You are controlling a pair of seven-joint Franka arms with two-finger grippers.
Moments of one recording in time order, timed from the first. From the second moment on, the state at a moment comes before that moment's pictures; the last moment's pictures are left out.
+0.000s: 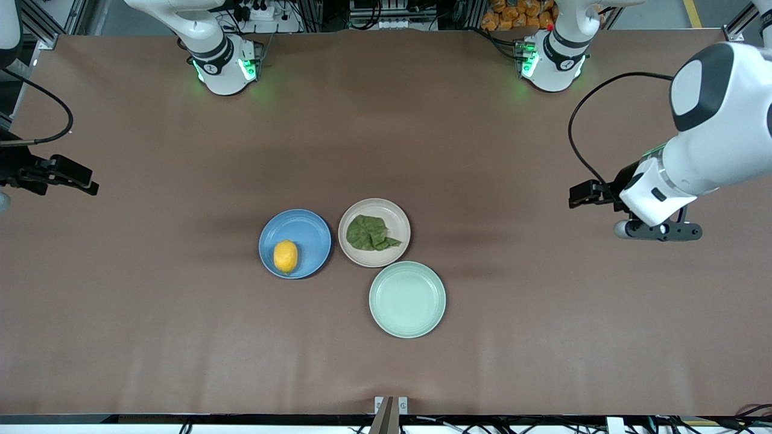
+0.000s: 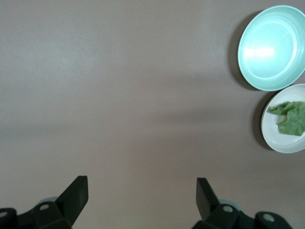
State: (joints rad) left arm -0.12 0.23 -0.07 -1.58 -0.13 1.74 -0.13; right arm 0.04 0.11 -0.09 -1.49 0.06 1.60 -0.02
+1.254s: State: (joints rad) left arm -0.36 0.44 -0.07 -1.59 -0.13 2.06 -0.66; right arm 0.20 0.34 -0.08 -1.49 0.06 1.73 0.01
